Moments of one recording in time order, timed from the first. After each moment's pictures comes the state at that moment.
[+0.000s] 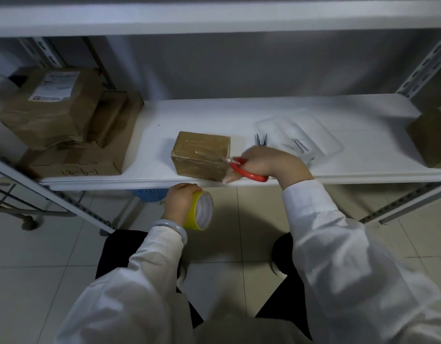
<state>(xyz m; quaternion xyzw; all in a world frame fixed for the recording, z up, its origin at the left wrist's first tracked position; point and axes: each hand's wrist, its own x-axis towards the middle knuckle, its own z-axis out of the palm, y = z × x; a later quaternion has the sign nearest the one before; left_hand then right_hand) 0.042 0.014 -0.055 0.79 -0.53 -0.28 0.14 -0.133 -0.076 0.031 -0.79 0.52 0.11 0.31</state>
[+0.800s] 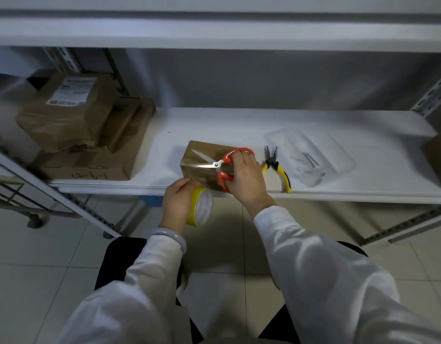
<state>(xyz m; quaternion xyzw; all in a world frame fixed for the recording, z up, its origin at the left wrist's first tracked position) 0.051 0.015 -0.040 0.72 -0.28 -0.39 0.50 -0.086 -0.068 -0.039 -0.82 0.49 -0.25 0.14</state>
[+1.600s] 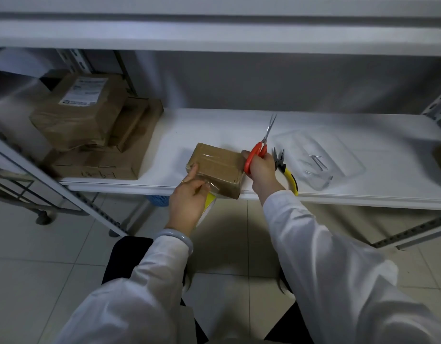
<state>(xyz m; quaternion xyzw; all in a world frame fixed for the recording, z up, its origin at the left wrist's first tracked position) 0.052 0.016 -0.035 0.76 -0.49 -0.24 0.35 -0.075 -0.099 -0.023 -0.33 0.61 -0.40 0.60</state>
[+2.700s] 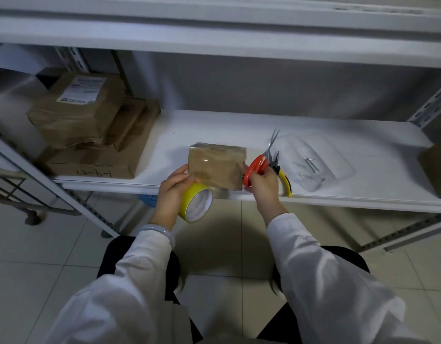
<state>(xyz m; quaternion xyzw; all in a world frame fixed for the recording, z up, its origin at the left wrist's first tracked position) 0.071 0.017 -0.030 0.60 -0.29 -0.45 0.60 -0.098 -0.068 -0.046 -0.45 0.61 -0.40 0.51</state>
